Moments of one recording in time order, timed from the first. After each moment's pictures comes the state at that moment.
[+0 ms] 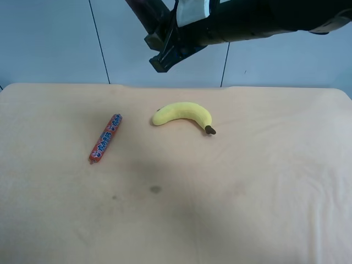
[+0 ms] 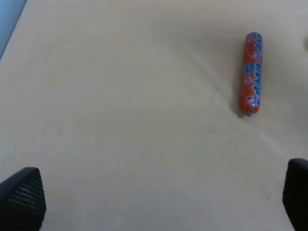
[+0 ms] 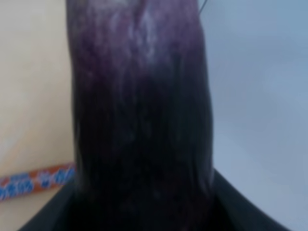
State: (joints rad) left arm 0.03 -0.01 -0.50 0.02 1.06 -0.01; right arm 0.70 1.51 -1.09 0.29 0.04 -0.75
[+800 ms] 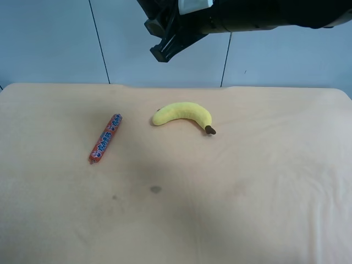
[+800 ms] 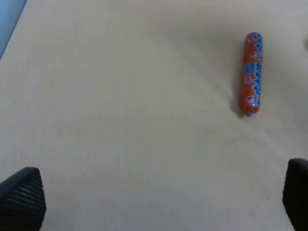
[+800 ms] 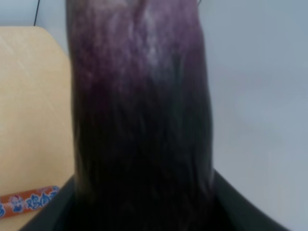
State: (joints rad) left arm 0.03 -0.01 -0.50 0.02 1.06 -0.01; right arm 0.70 1.49 -1.09 0.22 -0.03 -0.73
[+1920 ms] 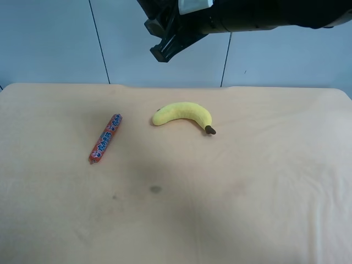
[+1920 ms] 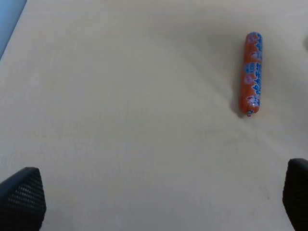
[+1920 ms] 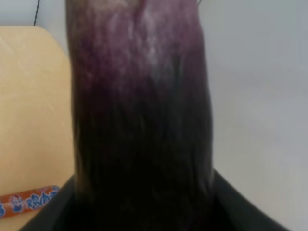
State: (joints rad) left arm 0.03 -0.01 -0.50 0.02 1.06 -0.01; right arm 0.70 1.49 -1.09 0.22 -0.03 -0.73
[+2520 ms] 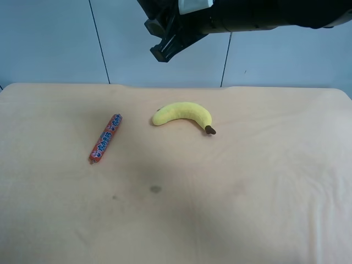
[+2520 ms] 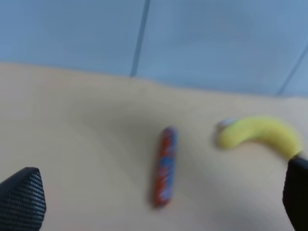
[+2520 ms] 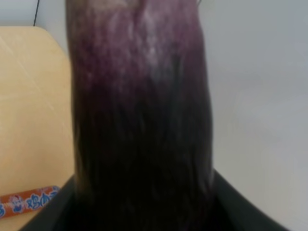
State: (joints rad) left arm 0.03 0.09 -0.53 -0.28 0.73 -0.01; right arm 0.70 1.49 -1.09 0.22 -0.03 -0.73
